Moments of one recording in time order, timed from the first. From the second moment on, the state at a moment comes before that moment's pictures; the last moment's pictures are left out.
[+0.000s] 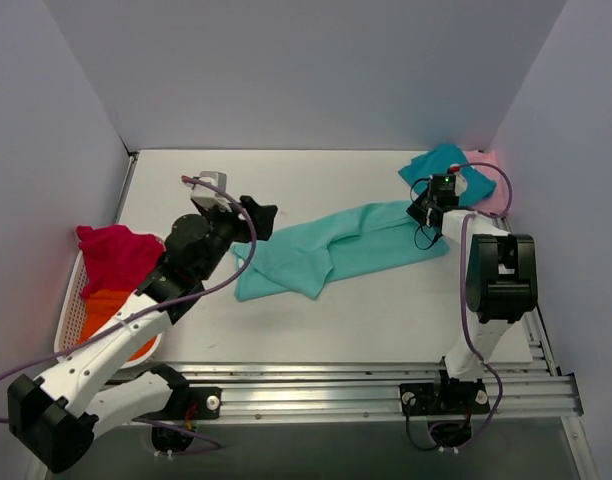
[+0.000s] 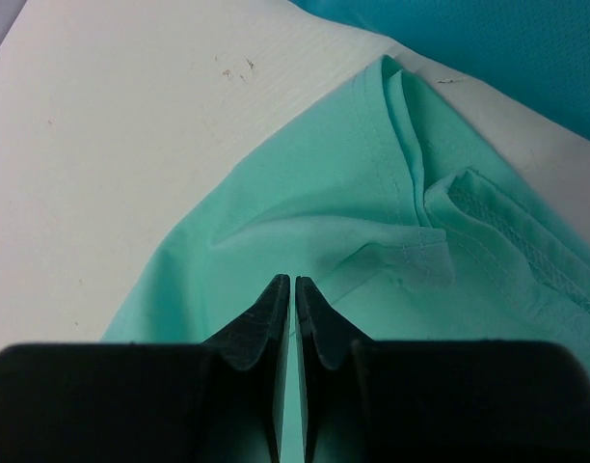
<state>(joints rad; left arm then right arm) -0.62 0.99 0.88 0.11 -0.18 -0.41 -0.01 1.84 1.12 0.00 0.02 0.69</state>
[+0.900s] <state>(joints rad) -0.60 1.37 0.60 0.04 -0.33 -0.84 -0.01 1.85 1.12 0.02 0.00 0.69</state>
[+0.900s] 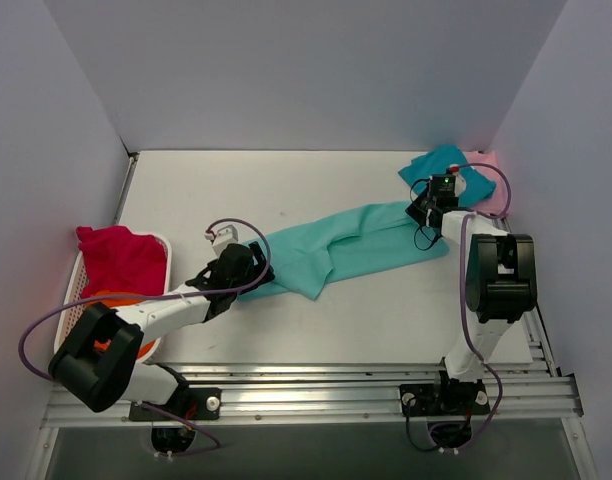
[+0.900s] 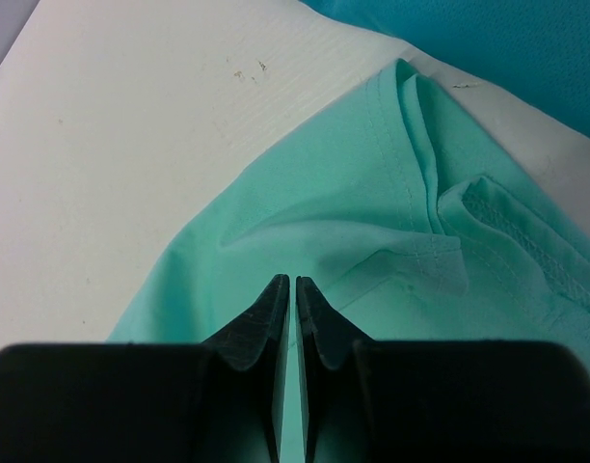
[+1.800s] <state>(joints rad) -0.60 1.56 0.61 0.32 -0.20 -0.93 -0.01 1.86 1.12 0.03 0.00 0.69</state>
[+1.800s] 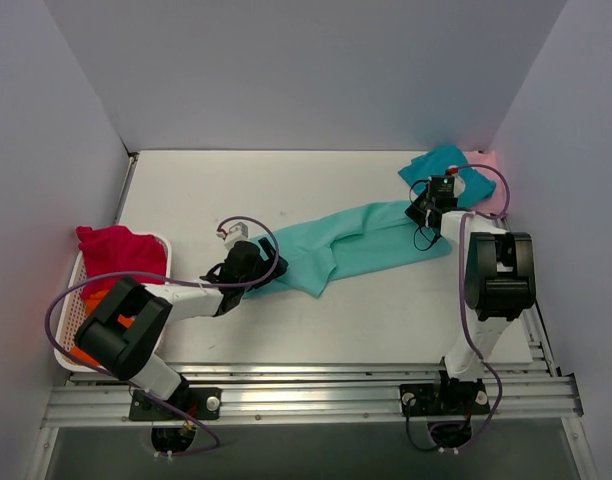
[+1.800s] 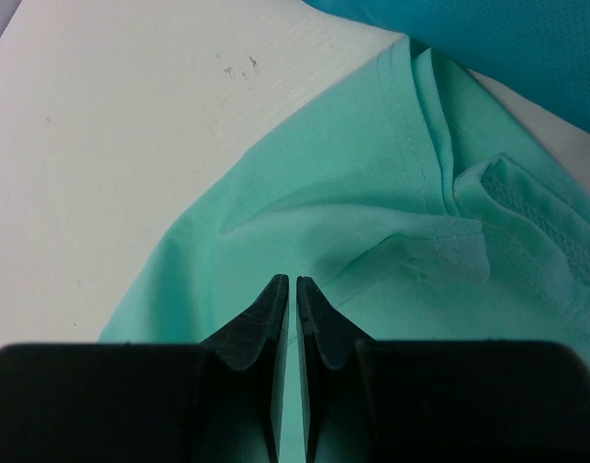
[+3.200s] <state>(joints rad) -0.56 1.68 0.72 0.32 -0.17 -0.90 -0.01 1.93 1.12 0.04 0.00 0.69</state>
